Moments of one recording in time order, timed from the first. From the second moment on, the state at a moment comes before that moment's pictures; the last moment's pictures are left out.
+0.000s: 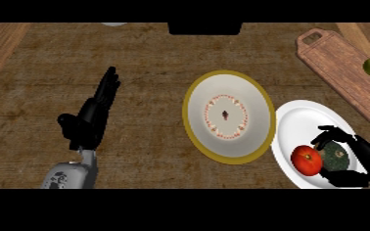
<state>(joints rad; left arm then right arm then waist) -0.13 0.08 -0.08 -1.54 -0.04 0.10 0.08 -0.01 -0.46 -0.17 -1.09 0.44 0.31 -0.62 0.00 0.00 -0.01</state>
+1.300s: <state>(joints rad) -0.14 0.09 -0.04 -1.55 -0.02 0.09 0.10 0.32 -0.80 0.39 -2.12 0.22 0.38 -0.88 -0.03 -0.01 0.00</state>
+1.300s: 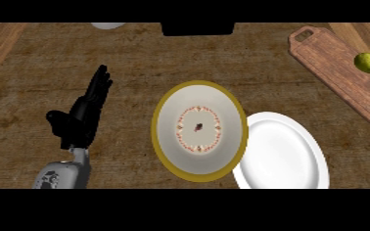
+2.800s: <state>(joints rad) -0.16 0.06 -0.08 -1.57 -0.05 0.07 0.12 -0.32 -0.73 0.30 -2.18 0.02 0.26 -0.10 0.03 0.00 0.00</state>
